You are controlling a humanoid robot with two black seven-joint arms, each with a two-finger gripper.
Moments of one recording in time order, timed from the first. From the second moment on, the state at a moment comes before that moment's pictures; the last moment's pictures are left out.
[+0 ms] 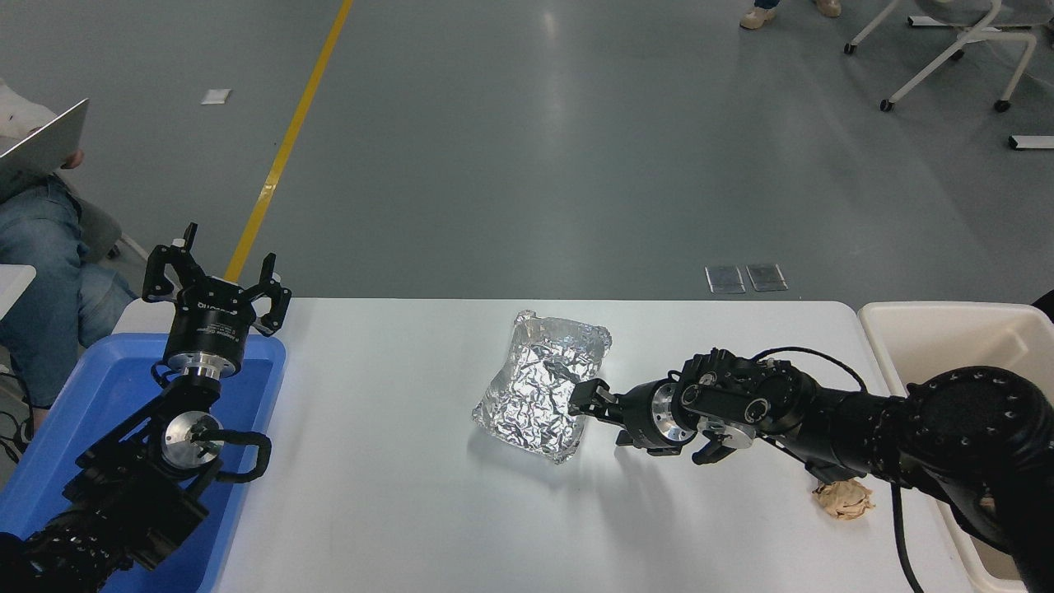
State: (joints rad) left arm -0.61 0.21 -0.90 -0.40 -0.07 -0.57 -0.54; right arm 1.04 0.00 -0.54 0.61 -0.21 0.22 -0.08
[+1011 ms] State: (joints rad) left arm -0.61 0.21 -0.90 -0.40 -0.07 -0.57 -0.54; right arm 1.20 -0.03 -0.62 0.67 -0.22 0.26 -0.08
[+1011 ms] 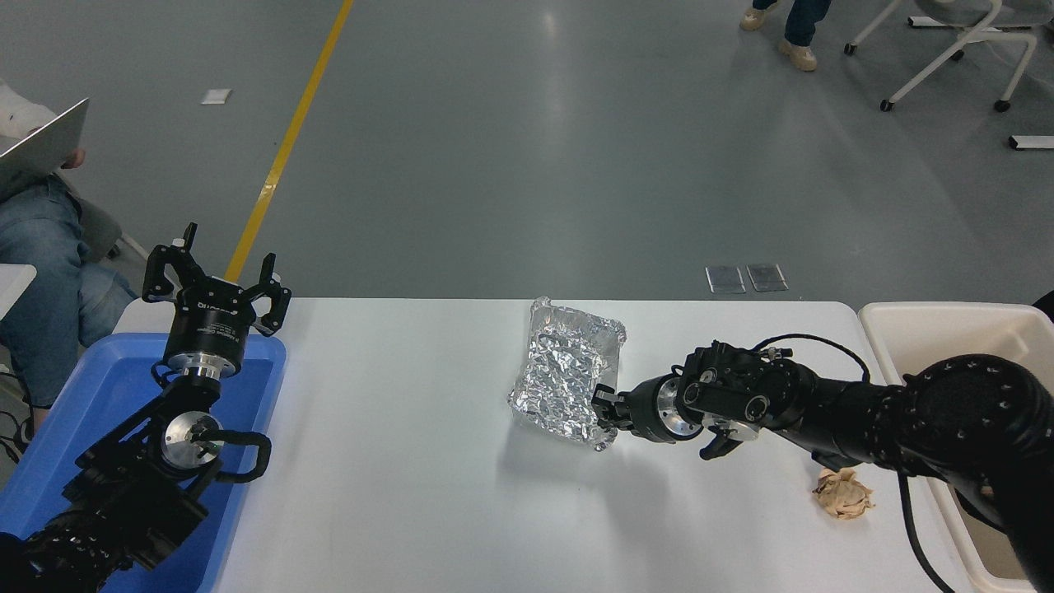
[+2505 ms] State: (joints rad) left arm -0.61 0.21 -0.90 -0.40 -0.07 -0.57 -0.54; right arm 1.72 -0.41 -0.71 0.68 -0.22 0.61 -0.09
